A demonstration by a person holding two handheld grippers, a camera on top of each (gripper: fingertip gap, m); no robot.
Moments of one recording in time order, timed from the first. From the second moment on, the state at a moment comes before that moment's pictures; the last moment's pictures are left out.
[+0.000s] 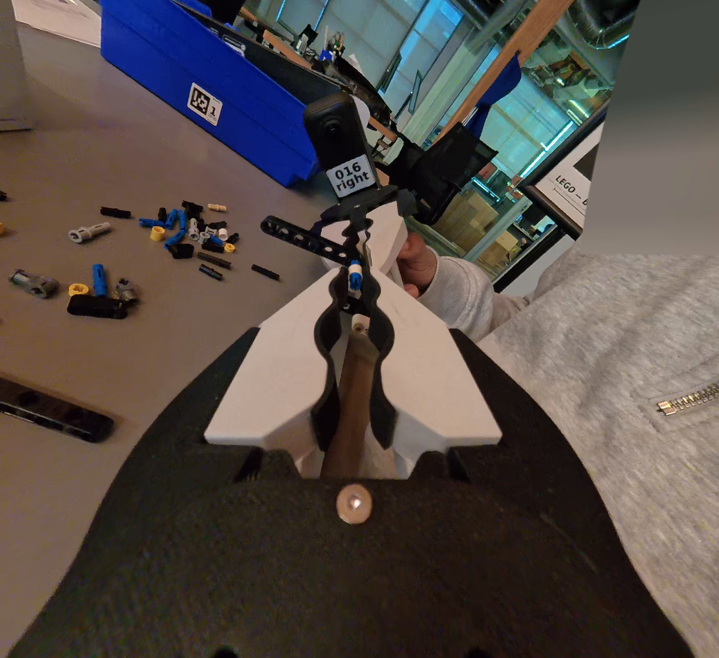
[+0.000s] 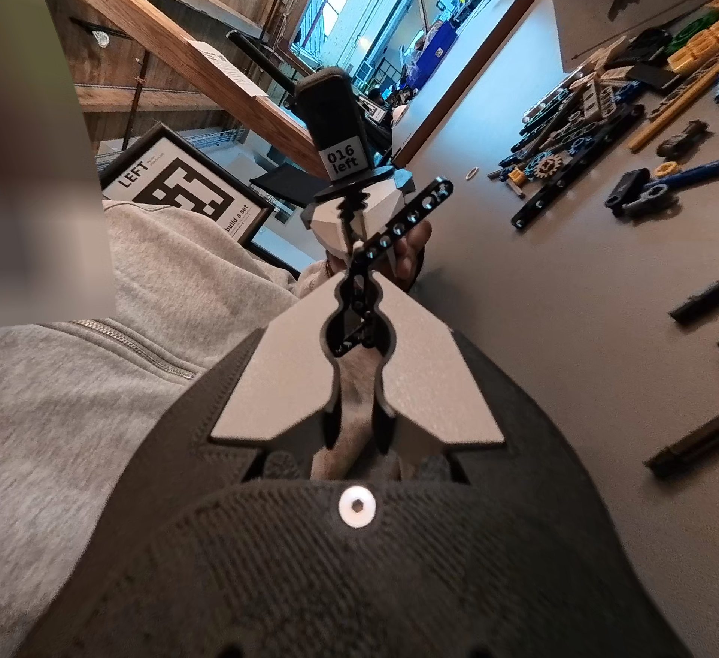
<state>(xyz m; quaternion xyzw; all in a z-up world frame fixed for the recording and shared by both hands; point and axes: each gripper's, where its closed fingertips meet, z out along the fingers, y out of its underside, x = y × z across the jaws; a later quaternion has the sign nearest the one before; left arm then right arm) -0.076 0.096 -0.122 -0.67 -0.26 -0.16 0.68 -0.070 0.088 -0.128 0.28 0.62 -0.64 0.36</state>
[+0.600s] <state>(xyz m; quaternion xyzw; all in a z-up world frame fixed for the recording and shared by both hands) -0.063 0.097 -0.134 -0.70 -0.21 -0.18 0.65 -0.057 0.087 -0.142 0.25 0.68 -0.60 0.33</state>
